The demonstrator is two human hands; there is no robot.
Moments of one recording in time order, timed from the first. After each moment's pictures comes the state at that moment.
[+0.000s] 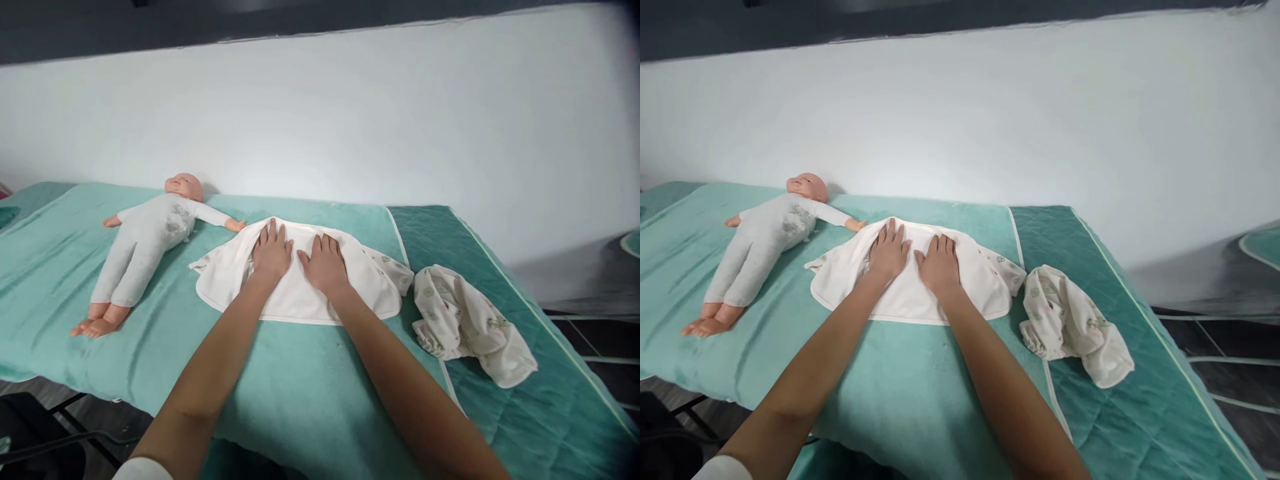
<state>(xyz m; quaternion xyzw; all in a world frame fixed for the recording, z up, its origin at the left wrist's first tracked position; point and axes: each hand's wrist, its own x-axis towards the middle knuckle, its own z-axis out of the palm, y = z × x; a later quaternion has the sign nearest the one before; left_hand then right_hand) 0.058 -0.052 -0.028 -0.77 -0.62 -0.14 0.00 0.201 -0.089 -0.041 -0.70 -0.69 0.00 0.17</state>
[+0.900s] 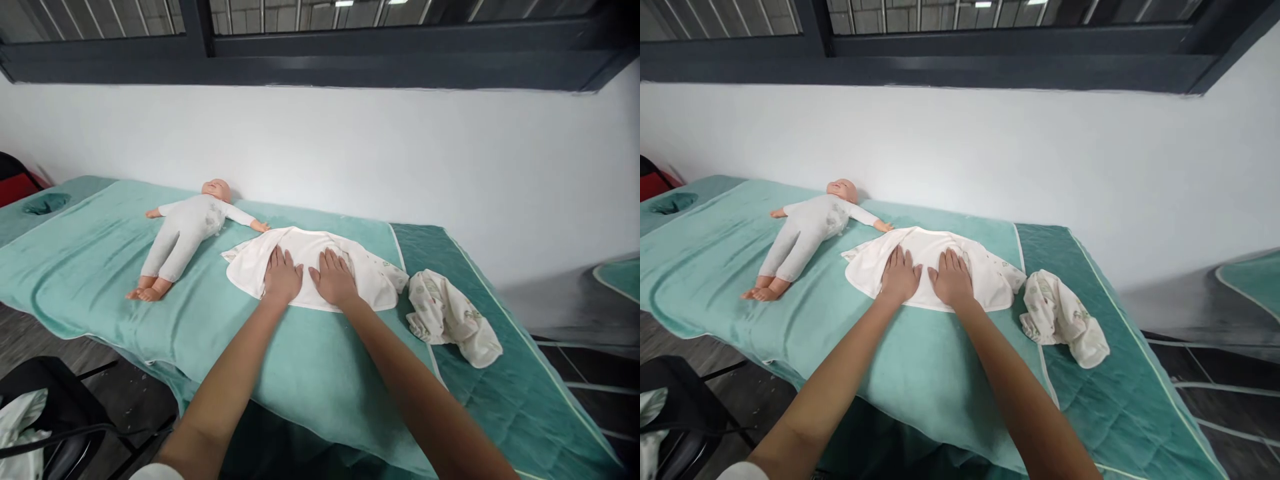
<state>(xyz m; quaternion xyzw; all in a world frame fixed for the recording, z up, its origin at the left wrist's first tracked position) 0.033 -0.139 -0.029 -0.74 -0.65 -0.16 -0.04 0.192 -0.135 -0.051 -0.64 -0.76 -0.04 0.11</state>
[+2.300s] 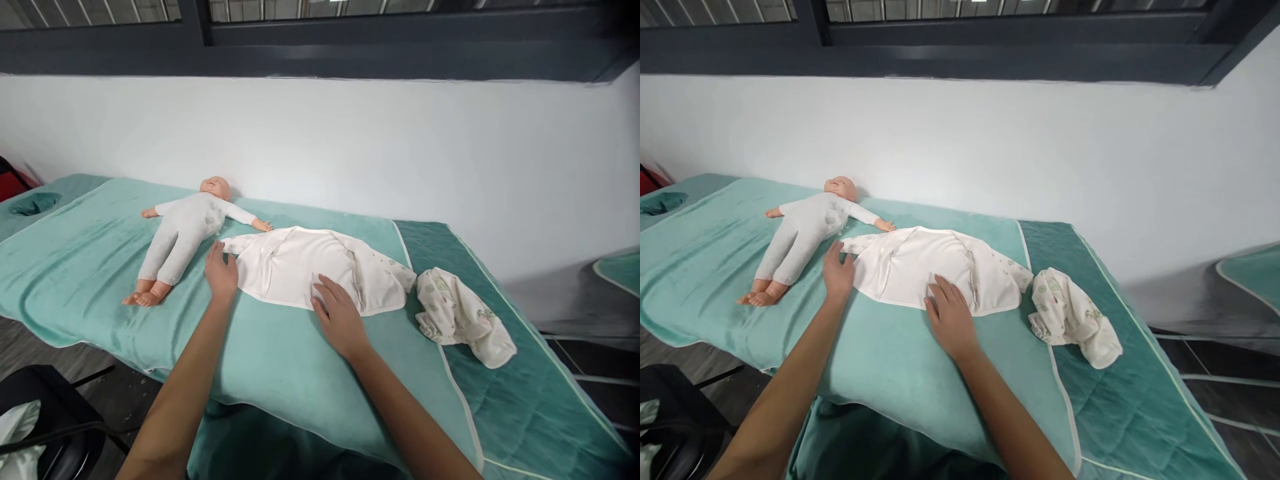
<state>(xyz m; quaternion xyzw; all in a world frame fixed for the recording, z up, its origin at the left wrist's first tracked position) -0.116 -0.122 -0.033 -0.54 -0.72 -0.43 -0.03 0.166 -0.230 -0.035 -0.56 -0.76 0.06 0.33</state>
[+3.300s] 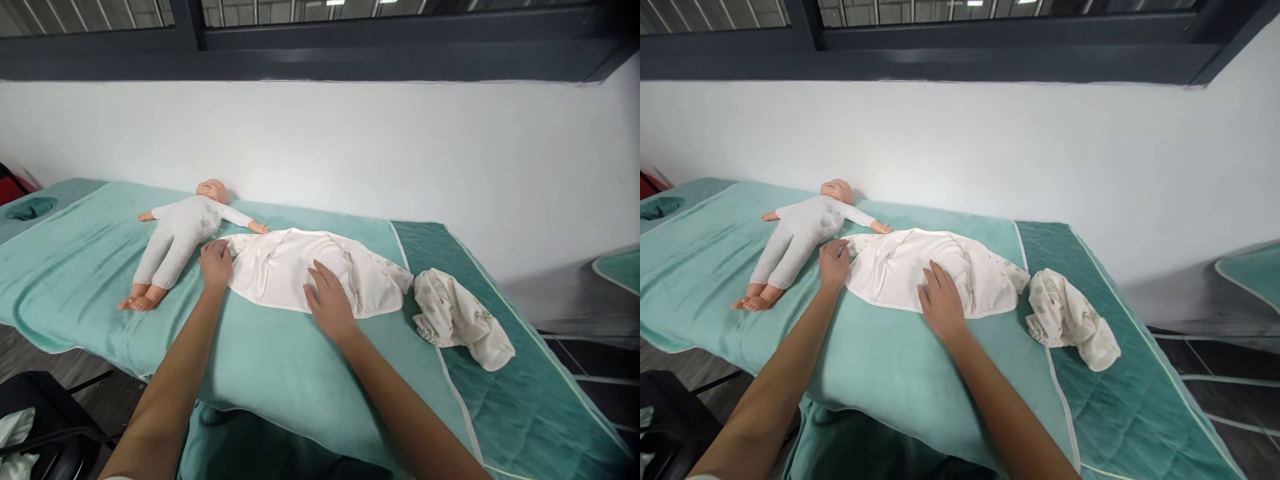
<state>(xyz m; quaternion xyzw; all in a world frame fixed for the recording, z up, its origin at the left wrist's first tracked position) -0.134 -0.082 -0.038 -0.59 -0.66 -0.48 -0.03 0.158 -0.197 -0.028 -0.56 -0.76 0.03 0.33</state>
